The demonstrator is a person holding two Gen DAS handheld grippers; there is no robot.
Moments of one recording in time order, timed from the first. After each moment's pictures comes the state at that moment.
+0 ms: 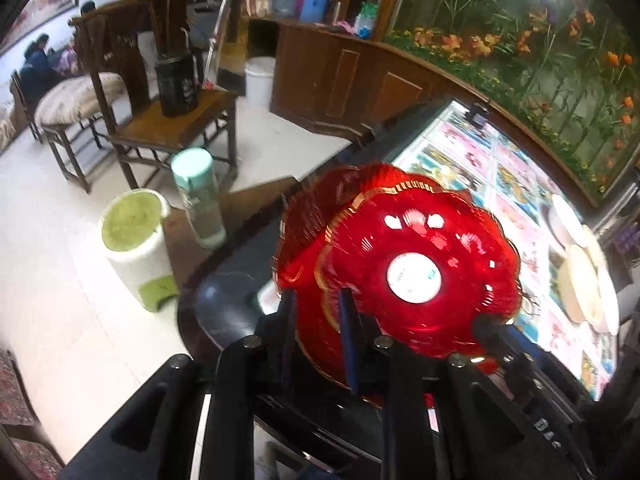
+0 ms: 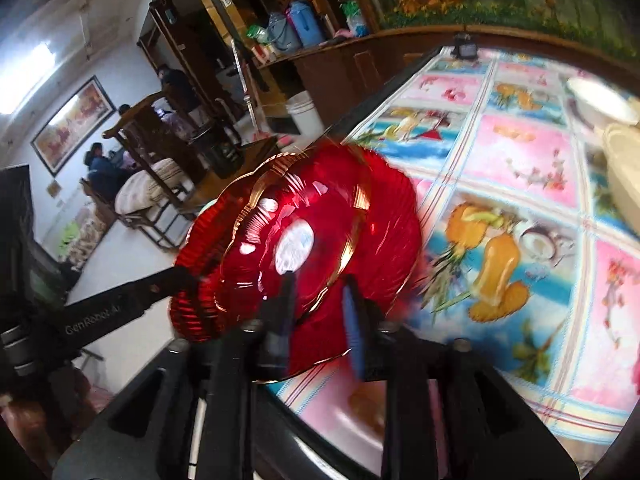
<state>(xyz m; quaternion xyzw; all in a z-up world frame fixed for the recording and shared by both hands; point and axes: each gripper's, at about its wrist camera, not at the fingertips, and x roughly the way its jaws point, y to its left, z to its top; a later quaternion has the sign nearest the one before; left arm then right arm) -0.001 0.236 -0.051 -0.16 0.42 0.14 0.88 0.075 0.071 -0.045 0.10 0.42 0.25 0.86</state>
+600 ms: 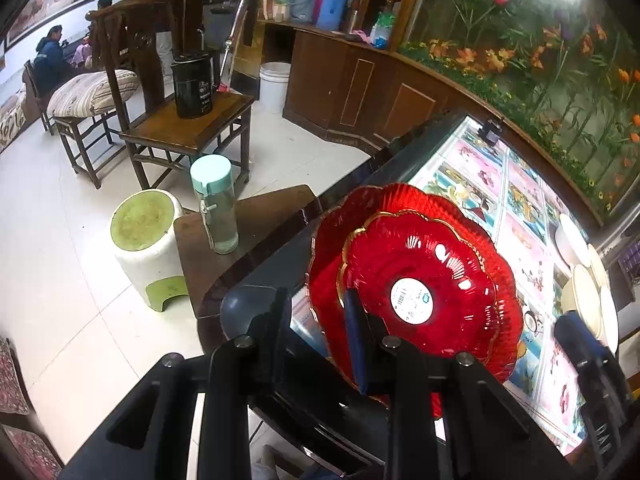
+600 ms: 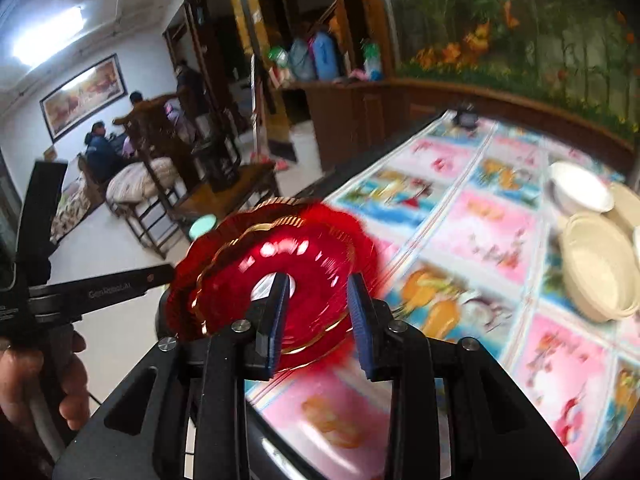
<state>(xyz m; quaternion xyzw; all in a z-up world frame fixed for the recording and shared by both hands) -0.007 0.253 -0.046 -0.19 0.41 0.15 0.88 0.056 0.043 0.003 0.02 0.34 0.25 0.91</state>
